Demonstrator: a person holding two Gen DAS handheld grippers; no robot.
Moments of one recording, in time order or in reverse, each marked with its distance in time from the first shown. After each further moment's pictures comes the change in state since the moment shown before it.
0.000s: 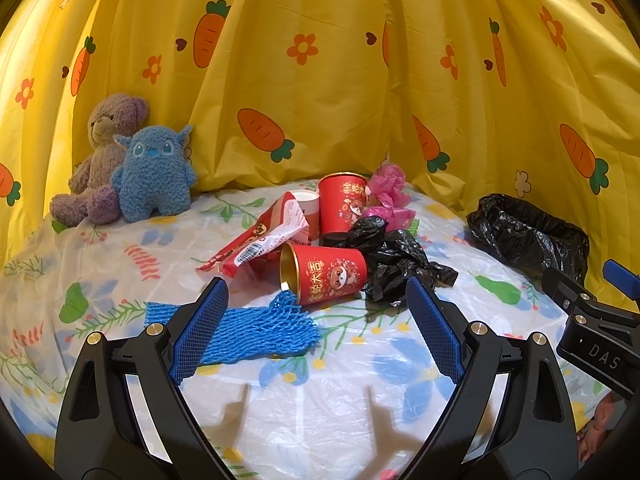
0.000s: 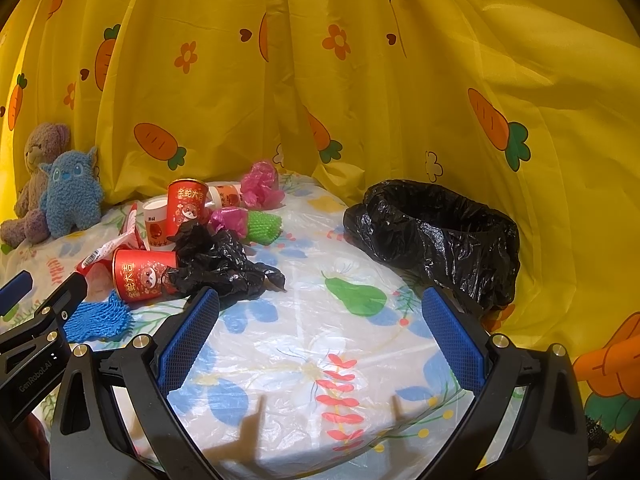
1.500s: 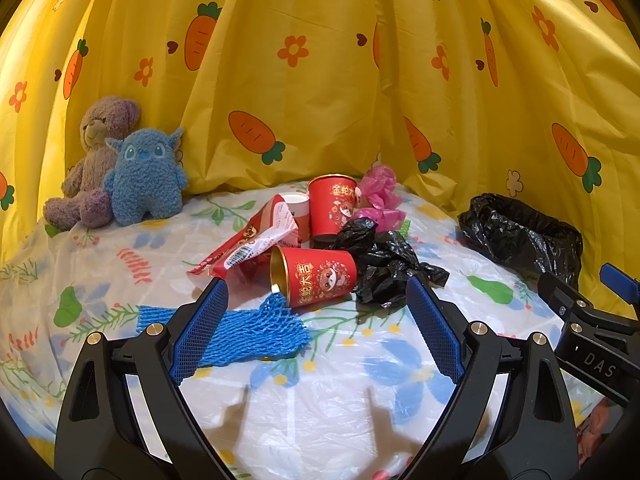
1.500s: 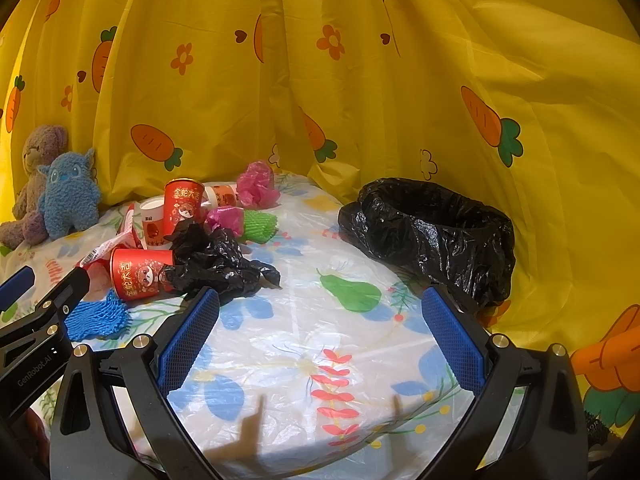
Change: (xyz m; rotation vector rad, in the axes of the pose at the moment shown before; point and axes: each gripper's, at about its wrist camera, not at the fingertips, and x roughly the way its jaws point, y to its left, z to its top) left arm 0.000 -0.006 0.004 0.000 -0.003 -0.028; right arm -0.003 -0.005 -0.005 0.005 -0.007 -0.009
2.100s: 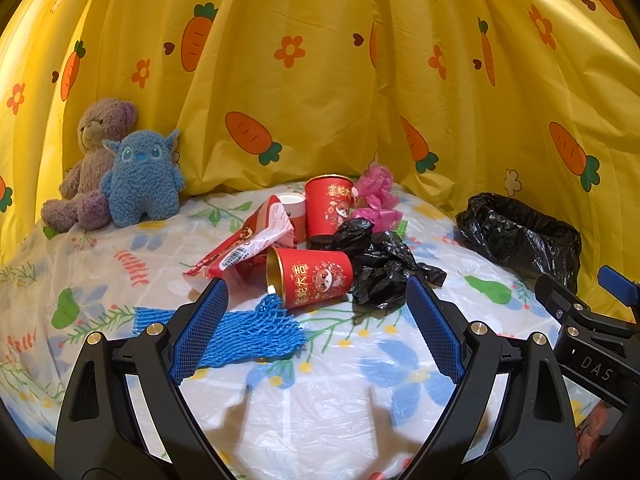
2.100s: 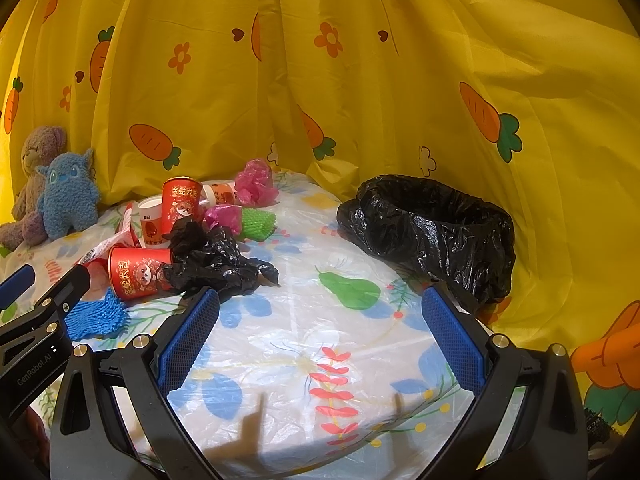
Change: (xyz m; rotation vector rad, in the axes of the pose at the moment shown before) left arm 0.001 -0.002 0.000 0.008 -0.001 -0.007; right arm 0.001 -0.002 -0.002 0.002 0.000 -0.003
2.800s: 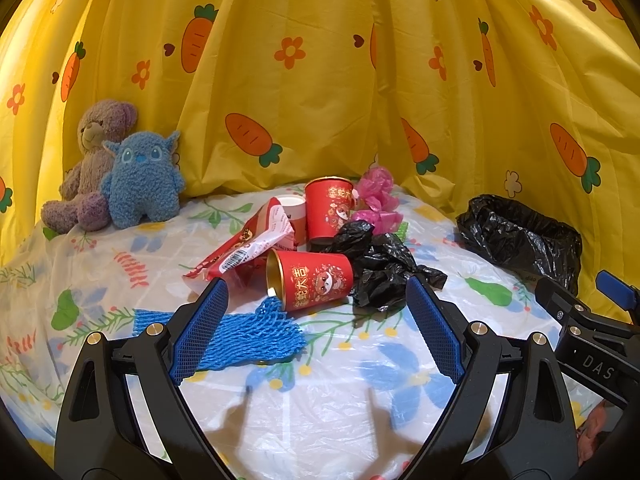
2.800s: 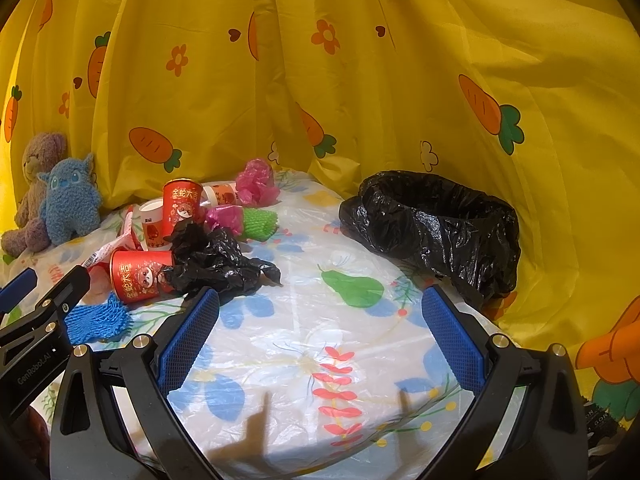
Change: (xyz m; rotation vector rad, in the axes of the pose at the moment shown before) left arm 0.002 -0.002 0.002 -0.001 -0.003 0.004; right arm 0.004 -0.003 -0.003 0.027 0.007 0.019
